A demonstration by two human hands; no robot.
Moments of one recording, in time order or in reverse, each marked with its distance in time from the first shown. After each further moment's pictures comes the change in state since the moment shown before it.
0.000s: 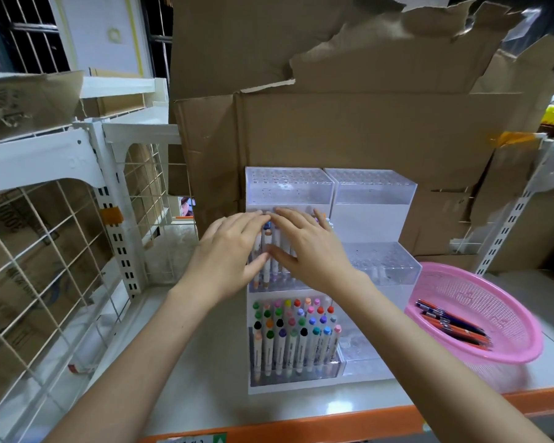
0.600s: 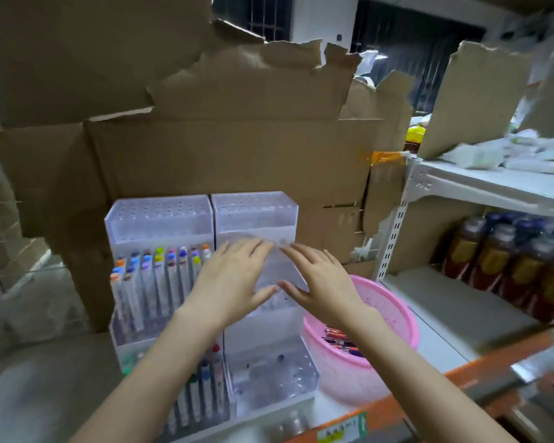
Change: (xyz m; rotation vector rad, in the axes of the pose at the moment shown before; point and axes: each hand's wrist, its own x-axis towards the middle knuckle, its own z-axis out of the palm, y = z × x) left_hand 0.085 0.149 0.041 -0.014 -0.180 0.182; right_hand -0.099 0.149 -0.064 -0.066 -0.104 0.273
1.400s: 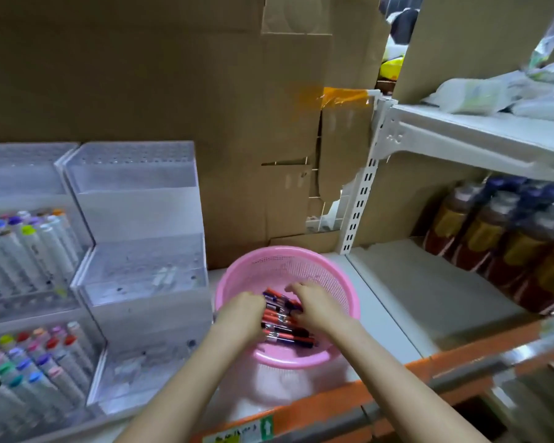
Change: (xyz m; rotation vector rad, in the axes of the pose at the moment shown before) left_hand 0.074 0.141 0.180 -0.145 -0.677 -0.309; right_hand -0.055 0.187 0.095 0.160 -0.475 0.210
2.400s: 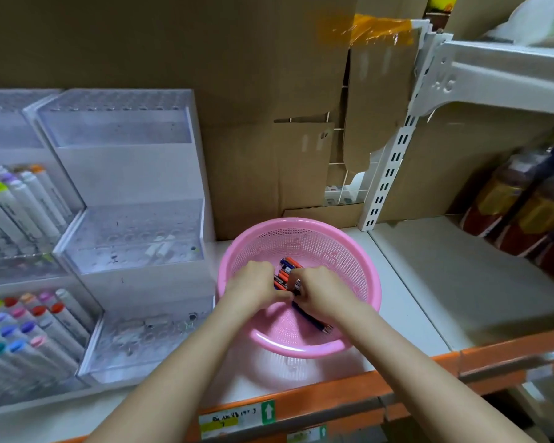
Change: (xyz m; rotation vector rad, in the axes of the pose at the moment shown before) left_hand 0.037 0.001 0.019 -0.237 0.066 -0.149; right_hand 0.009 0.005 0.016 0.006 -0.025 -0.136
